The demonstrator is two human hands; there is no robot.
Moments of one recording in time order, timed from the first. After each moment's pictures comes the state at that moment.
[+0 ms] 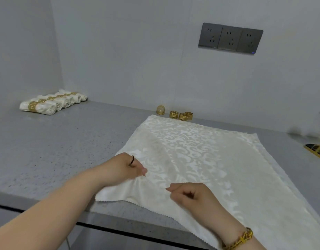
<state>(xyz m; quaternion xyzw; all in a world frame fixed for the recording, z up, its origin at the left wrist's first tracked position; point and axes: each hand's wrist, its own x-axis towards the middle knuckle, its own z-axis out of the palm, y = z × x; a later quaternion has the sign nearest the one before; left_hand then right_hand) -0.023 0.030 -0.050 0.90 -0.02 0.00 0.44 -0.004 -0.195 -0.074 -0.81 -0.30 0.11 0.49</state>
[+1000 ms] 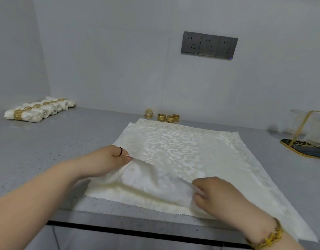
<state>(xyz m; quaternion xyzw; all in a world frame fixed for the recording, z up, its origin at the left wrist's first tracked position) -0.038 0.025 -0.010 0.93 -0.05 0.01 0.36 -0.032 -0.242 -0.016 -0.95 -0.30 -0.01 0.06</state>
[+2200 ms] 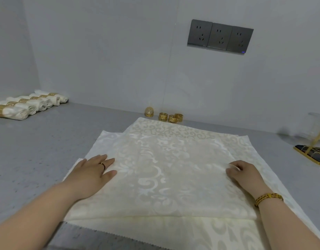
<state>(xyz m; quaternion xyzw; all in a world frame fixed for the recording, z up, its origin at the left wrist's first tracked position) 0.016 0.064 -0.073 0.99 0.09 -0.01 0.07 0.125 -0.295 -0.053 -0.94 0.00 -0.07 0.33</state>
